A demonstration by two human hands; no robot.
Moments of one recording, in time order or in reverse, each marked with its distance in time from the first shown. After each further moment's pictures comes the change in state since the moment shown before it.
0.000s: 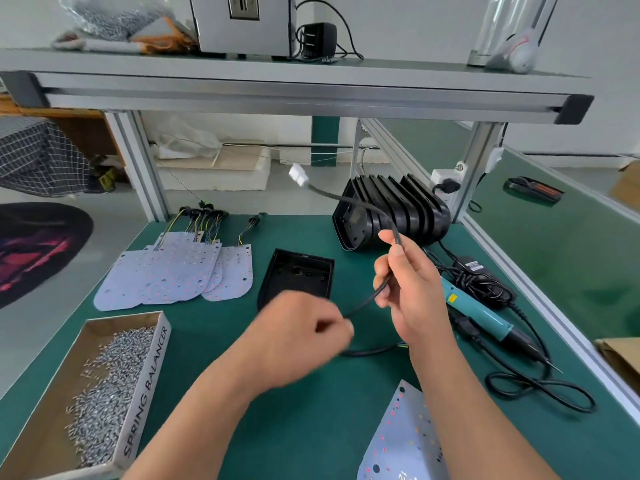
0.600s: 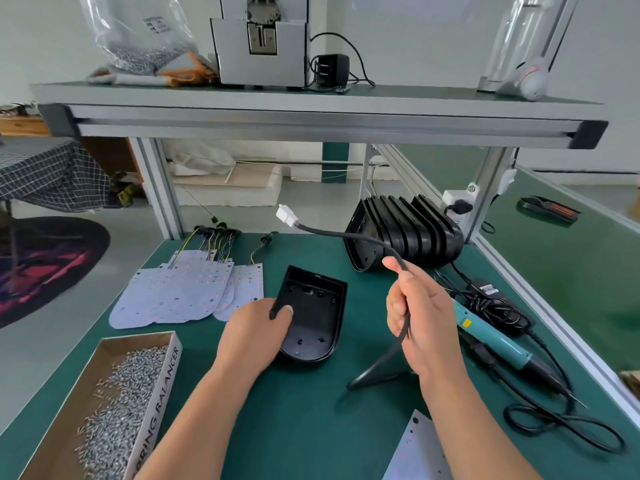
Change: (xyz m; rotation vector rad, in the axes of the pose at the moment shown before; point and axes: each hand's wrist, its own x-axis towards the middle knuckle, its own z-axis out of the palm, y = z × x) left_hand 0.039 -0.100 -0.002 0.043 0.332 -0.479; right_hand 0.003 0.003 0.003 -0.029 0.005 0.009
